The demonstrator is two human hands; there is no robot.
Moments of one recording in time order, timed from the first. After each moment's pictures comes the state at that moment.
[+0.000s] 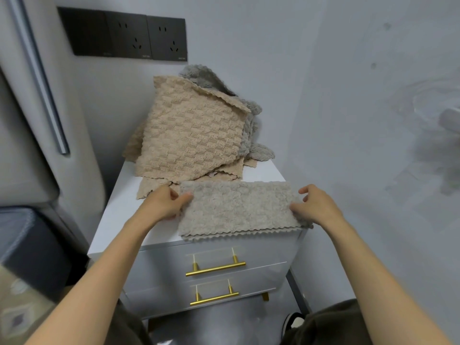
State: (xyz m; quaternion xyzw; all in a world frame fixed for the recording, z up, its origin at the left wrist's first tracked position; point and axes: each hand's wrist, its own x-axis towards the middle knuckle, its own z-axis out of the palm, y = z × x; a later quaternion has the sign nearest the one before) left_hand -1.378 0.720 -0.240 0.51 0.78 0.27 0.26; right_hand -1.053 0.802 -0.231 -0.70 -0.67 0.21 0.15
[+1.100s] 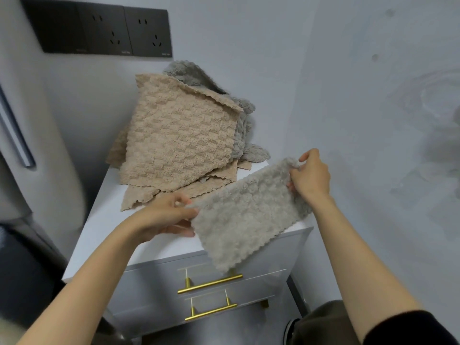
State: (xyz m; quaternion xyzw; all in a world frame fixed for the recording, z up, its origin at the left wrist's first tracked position) left_hand -1.348 0.720 -0.213 0.41 0.65 0.36 0.53; right_hand -1.077 0.864 -0.221 -0.65 -0.61 0.17 0.41
